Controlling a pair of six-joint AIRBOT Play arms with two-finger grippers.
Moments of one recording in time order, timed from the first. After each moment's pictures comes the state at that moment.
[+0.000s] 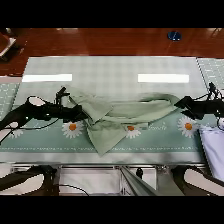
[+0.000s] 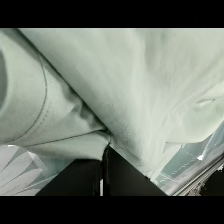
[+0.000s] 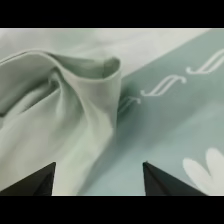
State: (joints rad) left arm -0.07 -1.32 0.65 0.60 -0.96 -1.22; right arm -0.43 -1.27 0.78 -0.99 0.95 1.43
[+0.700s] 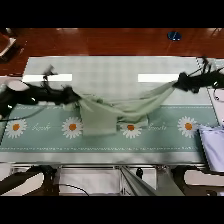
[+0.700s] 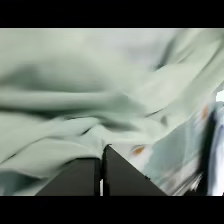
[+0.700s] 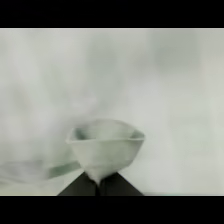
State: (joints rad) left arm 0.05 -1.21 0.95 0.60 -1.08 -1.23; right arm -0.30 -1.47 1.31 -0.93 1.11 1.40
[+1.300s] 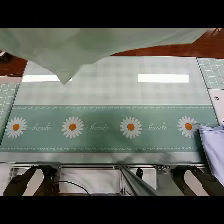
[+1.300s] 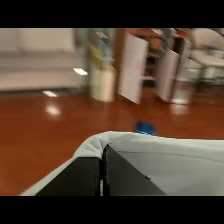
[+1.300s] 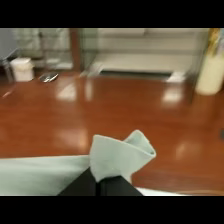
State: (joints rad) left arm 0.38 -0.77 1.85 0.82 -1.13 -1.28; right arm -0.29 -0.86 1.93 -1.07 1.24 1.37
